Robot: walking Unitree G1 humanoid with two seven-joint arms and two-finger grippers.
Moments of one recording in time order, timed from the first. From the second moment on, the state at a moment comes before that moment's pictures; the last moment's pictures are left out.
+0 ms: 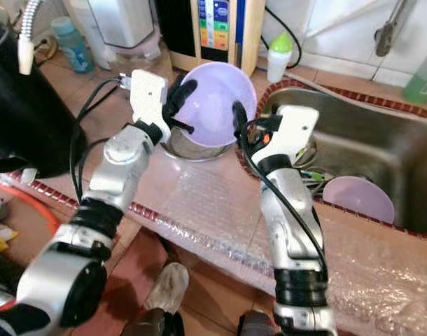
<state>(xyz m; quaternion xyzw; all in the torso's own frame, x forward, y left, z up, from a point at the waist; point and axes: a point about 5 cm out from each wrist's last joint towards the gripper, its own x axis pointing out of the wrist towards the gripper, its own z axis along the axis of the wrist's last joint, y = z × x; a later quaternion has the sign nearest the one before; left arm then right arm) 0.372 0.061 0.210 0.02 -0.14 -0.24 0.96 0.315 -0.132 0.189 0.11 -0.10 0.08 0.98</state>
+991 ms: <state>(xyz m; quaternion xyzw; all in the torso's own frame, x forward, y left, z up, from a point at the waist) 0.361 0.064 0.212 0.03 -0.18 -0.21 0.96 0.356 -0.121 0.199 0.20 -0.05 0.07 0.98</state>
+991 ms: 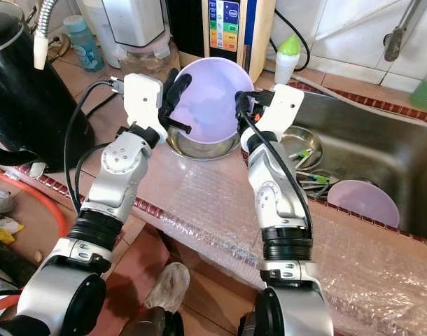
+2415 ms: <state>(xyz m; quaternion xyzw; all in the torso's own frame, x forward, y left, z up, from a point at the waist) 0.342 0.055 0.187 0.06 -0.11 -0.39 0.91 0.353 -0.231 0.205 0.09 -0.12 -0.20 0.97</state>
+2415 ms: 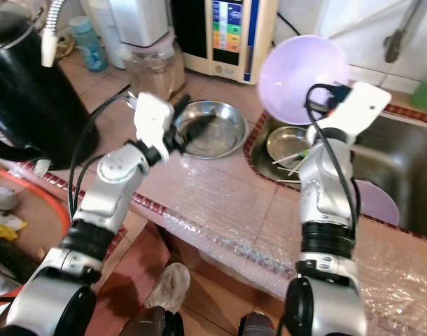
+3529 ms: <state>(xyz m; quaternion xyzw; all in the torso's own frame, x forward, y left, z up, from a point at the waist) 0.319 0.033 0.160 0.12 0.01 -0.54 0.83 0.335 -0.247 0.118 0.04 0.05 -0.29 0.95</state>
